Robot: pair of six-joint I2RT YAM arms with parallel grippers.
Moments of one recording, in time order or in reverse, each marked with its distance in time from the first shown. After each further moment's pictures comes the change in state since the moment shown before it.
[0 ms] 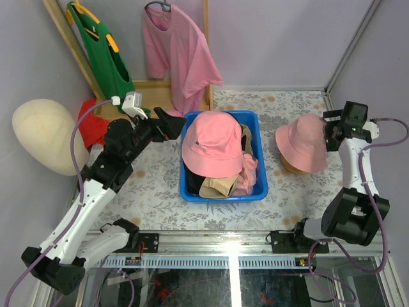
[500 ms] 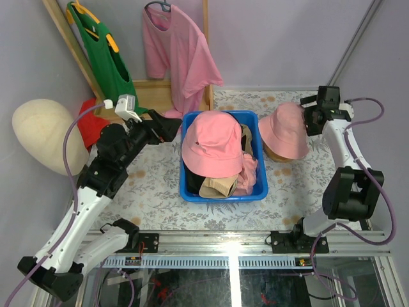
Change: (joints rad) left arm 0.000 -0.062 -0.005 -0.026 -0.023 0.000; right arm 0.220 0.190 0.170 0.010 0.054 0.062
